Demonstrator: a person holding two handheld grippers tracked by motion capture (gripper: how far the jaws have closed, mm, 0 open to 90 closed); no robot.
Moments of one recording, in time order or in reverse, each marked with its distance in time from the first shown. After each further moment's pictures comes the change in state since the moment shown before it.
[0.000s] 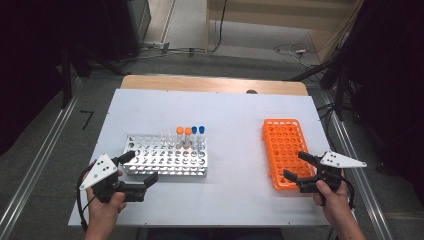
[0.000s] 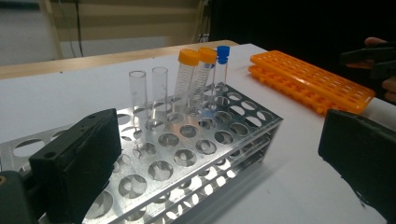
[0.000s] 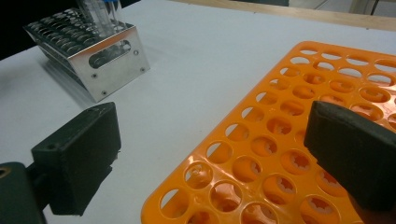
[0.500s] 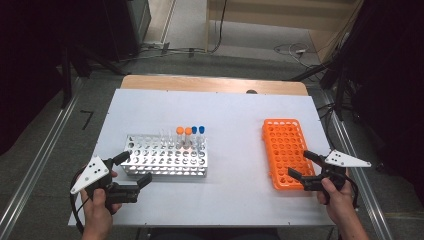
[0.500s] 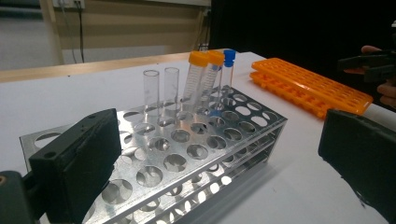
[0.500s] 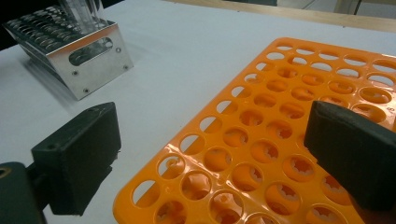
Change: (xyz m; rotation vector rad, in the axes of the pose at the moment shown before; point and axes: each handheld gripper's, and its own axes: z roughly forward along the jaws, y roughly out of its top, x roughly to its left) left arm 0.011 -0.006 -0.004 -0.026 -0.004 -0.012; right arm -0.011 -0.004 -0.004 -0.001 -0.040 -0.003
